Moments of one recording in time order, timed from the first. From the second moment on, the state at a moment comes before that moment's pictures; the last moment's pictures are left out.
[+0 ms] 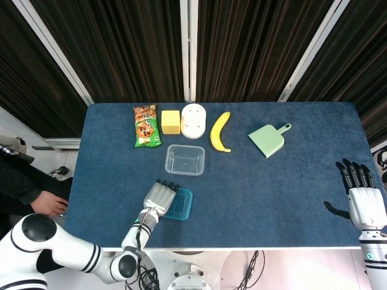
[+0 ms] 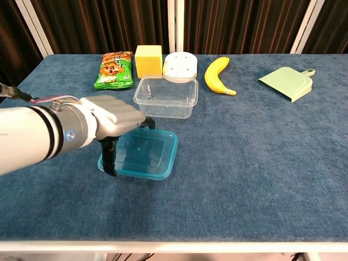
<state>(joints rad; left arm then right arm) -1.10 -1.68 -0.08 -1.86 0.31 1.25 1.15 0.11 -1.16 0.10 -1.51 -1.47 1.47 -0.01</state>
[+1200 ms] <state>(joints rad) -1.47 -1.55 -0.19 -1.41 -0.17 0.77 1.17 0.08 -1.14 0.10 -1.56 -1.47 1.51 -0.04</state>
